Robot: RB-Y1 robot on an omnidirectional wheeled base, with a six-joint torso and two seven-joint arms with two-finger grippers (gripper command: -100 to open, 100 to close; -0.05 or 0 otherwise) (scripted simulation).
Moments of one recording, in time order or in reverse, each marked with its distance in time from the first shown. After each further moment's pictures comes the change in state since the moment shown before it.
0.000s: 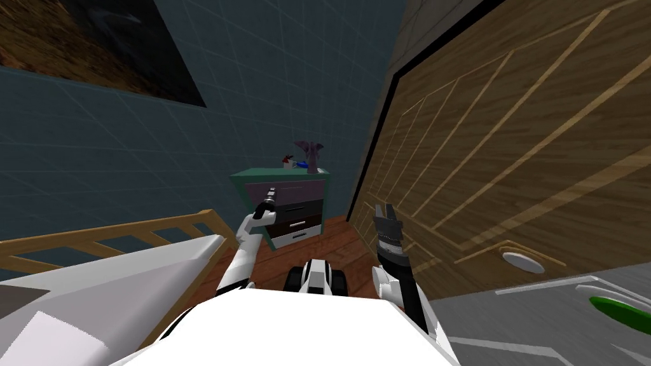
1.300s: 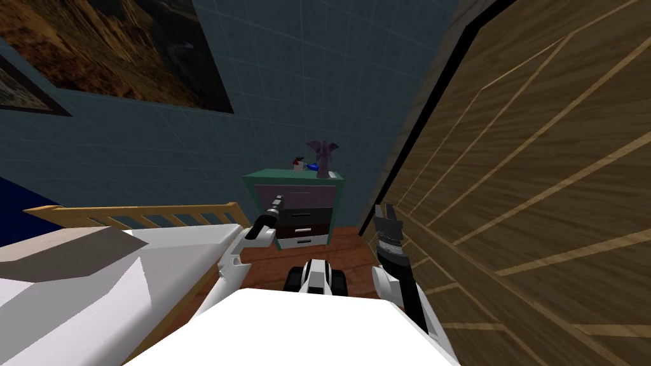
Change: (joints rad) left arm 0.350 0.043 -0.311 -0.366 0.079 0.068 0.097; right arm 0.000 0.000 0.000 0.000 0.000 0.000 0.000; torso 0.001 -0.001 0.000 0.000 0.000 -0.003
